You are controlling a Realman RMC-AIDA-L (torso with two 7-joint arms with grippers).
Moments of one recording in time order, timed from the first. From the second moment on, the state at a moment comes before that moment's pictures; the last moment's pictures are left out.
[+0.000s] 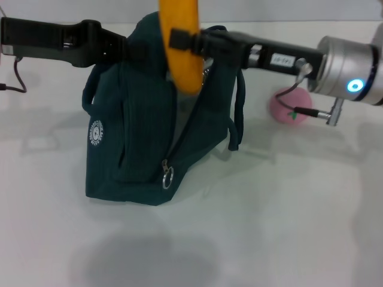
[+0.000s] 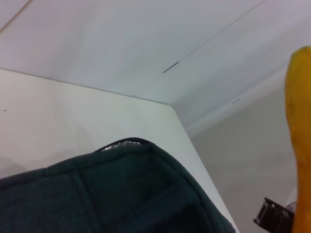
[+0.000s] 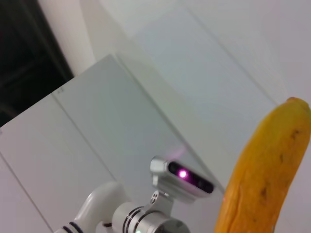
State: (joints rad) left arm -0.71 -1.92 0.67 0.82 2.02 1.78 -2.47; right arm 0.90 2.03 -1.27 -0.18 -1.07 -1.56 1.53
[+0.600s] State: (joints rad) left arm -0.70 -1.92 0.67 0.82 2.01 1.78 -2.46; right arm 0.80 2.03 -1.70 -0.34 -0.77 -1.42 1.53
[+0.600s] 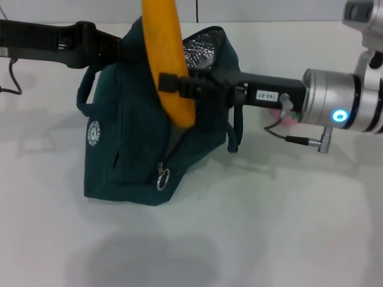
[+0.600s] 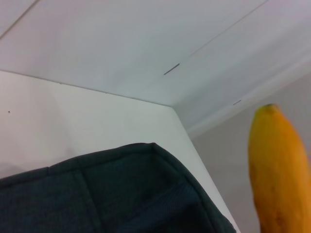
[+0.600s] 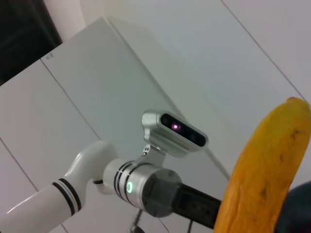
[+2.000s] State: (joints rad) left arm -0.70 -1.92 0.67 0.82 2.01 1.79 -2.46; right arm 0.81 2.02 -1.71 -0.35 -0.77 -1.36 1.51
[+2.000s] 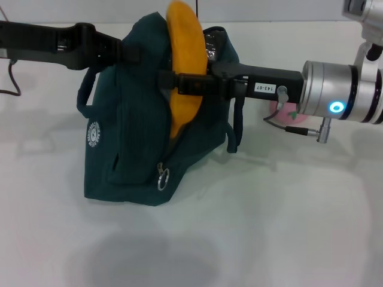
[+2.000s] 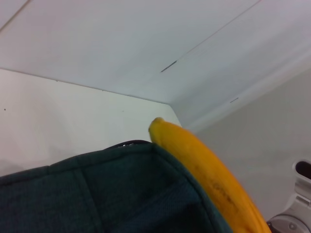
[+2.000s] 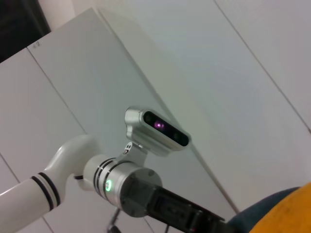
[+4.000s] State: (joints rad) left arm -0.69 -1.91 0.66 0.82 2.01 1.79 -2.46; right arm 0.66 2.00 -1.35 -0.85 -1.29 -1.51 1.76
